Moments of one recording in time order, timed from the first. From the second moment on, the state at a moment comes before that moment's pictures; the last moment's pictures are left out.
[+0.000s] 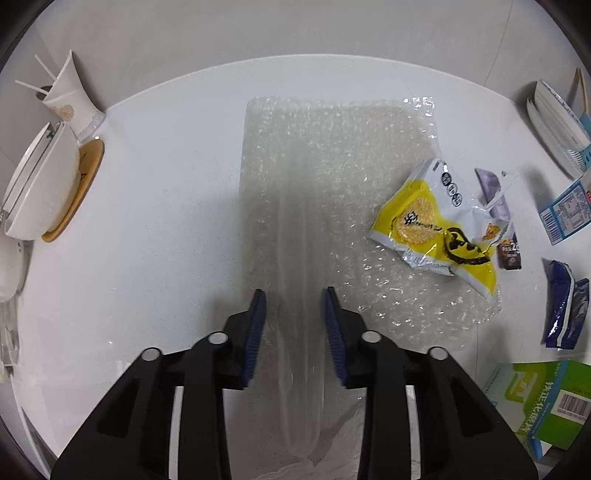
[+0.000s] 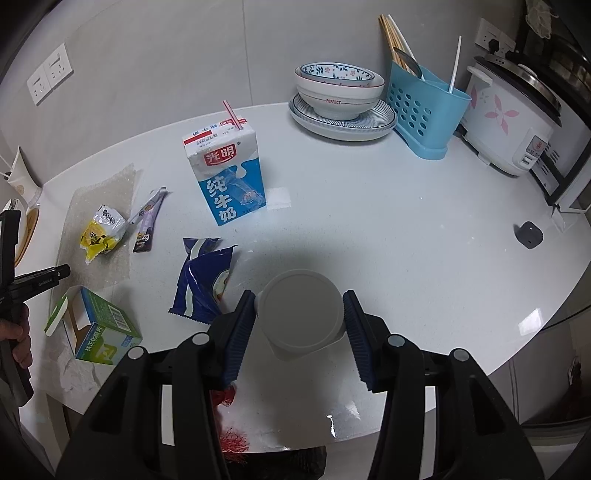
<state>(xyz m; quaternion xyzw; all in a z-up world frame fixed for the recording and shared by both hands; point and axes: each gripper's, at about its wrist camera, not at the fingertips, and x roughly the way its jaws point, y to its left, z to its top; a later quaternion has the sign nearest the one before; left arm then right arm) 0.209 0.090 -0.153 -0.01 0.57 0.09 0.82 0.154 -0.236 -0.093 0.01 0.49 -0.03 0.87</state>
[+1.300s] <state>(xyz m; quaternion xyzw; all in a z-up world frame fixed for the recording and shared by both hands) 0.079 0.023 -0.003 -0.08 0.47 0.00 0.88 0.098 -0.247 -0.026 0.02 0.43 0.03 0.90</state>
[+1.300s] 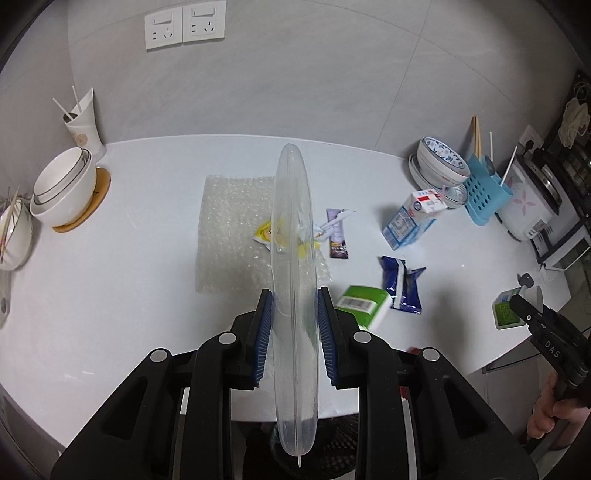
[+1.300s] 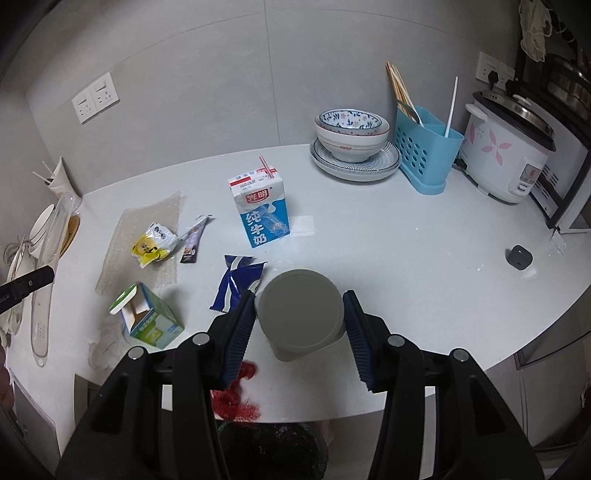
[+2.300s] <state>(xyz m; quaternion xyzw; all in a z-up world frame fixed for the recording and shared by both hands) -0.085 -0.032 -0.036 -0.11 0.48 0.00 0.87 -0.037 -0.251 -0.044 -0.01 0.44 0.11 0.89</state>
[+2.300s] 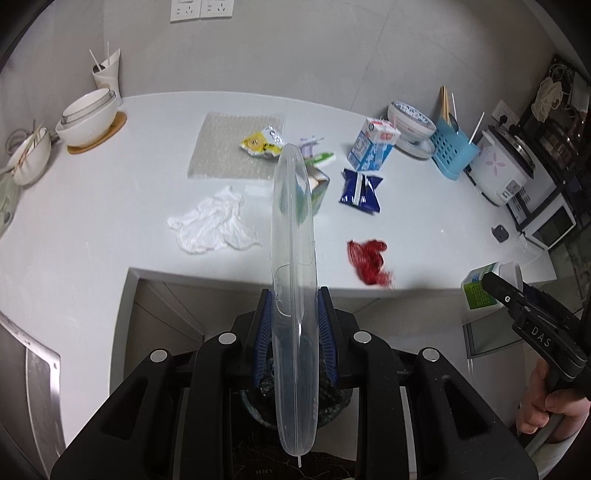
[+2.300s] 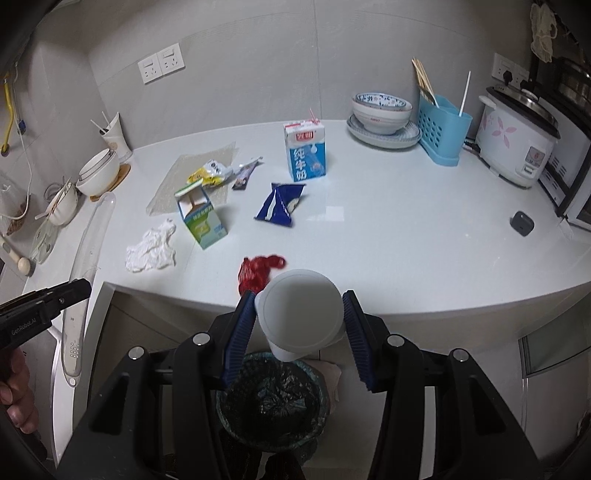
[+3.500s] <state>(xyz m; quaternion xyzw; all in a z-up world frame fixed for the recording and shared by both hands) -0.115 -0.063 -0.220 -0.13 0.55 -0.01 0.83 -0.070 -0.230 -0.211 -0.03 0.53 0.14 0.84</state>
